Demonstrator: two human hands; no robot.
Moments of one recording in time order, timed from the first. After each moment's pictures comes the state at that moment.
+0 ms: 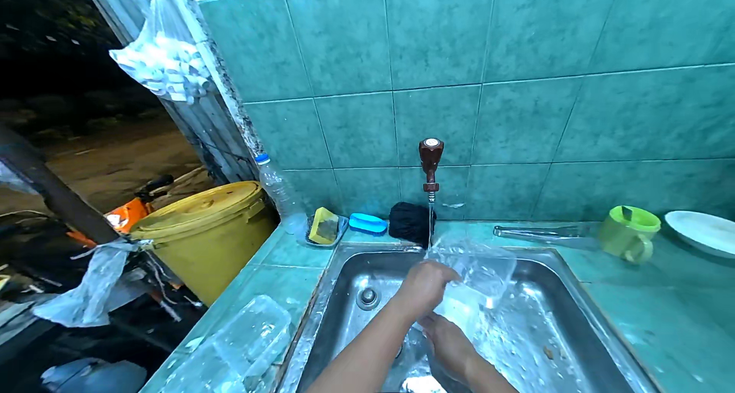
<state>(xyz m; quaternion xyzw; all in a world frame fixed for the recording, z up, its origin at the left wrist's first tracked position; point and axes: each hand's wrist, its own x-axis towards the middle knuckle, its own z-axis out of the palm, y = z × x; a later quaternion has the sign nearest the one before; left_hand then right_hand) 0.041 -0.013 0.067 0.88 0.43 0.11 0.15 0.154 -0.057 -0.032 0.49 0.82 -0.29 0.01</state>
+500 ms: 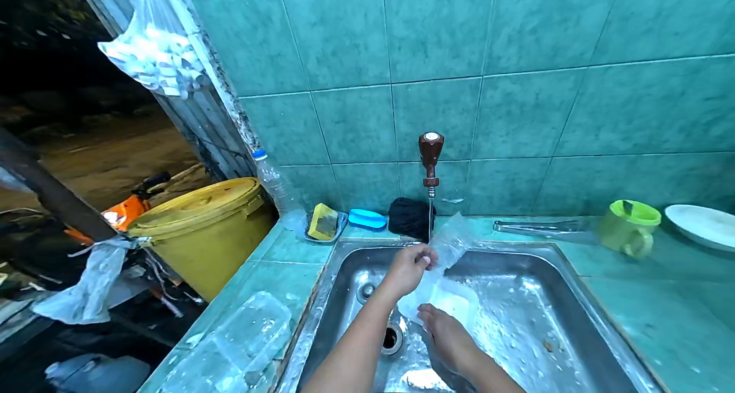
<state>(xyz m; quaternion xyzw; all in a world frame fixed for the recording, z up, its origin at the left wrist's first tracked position) 0.014 -0.003 0.066 0.68 0.50 0.30 0.44 0.156 -0.057 -0.035 0.49 0.82 -0.30 -0.02</state>
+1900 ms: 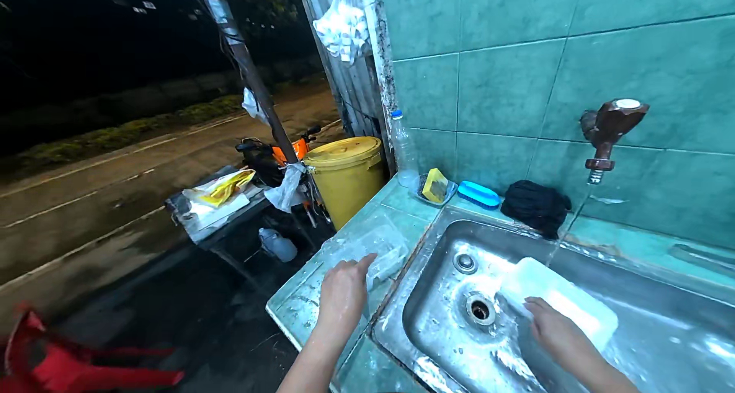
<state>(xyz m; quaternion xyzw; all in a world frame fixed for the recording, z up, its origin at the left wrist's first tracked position) -0.180 -0.229 0.086 0.49 0.87 0.08 0.00 0.145 -0.051 -0.023 0.49 0.84 -0.24 0.06</state>
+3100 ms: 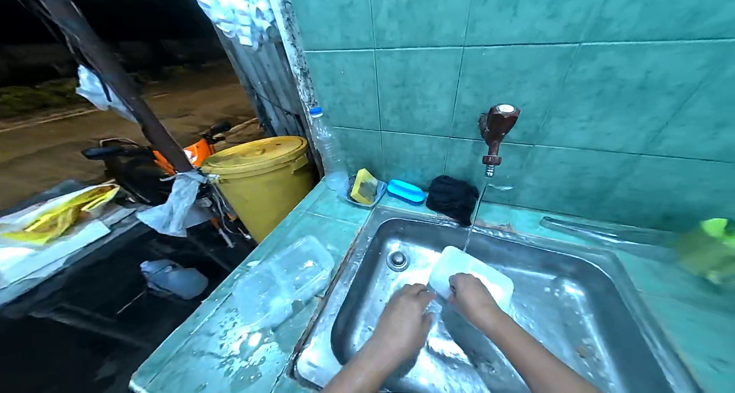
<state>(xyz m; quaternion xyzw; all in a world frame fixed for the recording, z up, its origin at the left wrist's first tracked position) -0.033 -0.132 0.025 0.73 0.62 0.12 0.26 0.131 -0.040 0.010 0.55 0.80 -0.24 0.10</state>
